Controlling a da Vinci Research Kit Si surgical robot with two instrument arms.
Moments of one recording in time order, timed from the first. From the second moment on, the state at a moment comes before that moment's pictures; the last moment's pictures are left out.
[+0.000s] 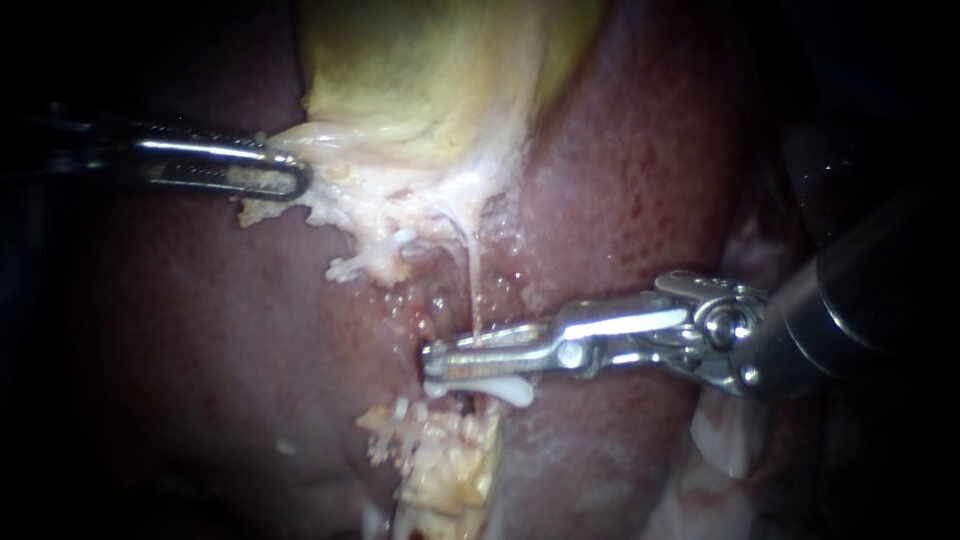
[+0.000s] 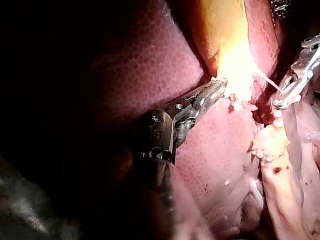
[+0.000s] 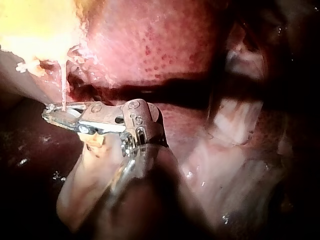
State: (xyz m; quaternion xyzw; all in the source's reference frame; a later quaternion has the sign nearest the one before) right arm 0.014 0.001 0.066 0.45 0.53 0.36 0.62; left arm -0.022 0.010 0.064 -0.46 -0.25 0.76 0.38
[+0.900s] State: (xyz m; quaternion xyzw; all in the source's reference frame) right arm 0.017 0.000 0.072 0.39 0.57 0.31 0.66; left arm -0.022 0.010 0.064 -0.46 -0.25 0.76 0.38
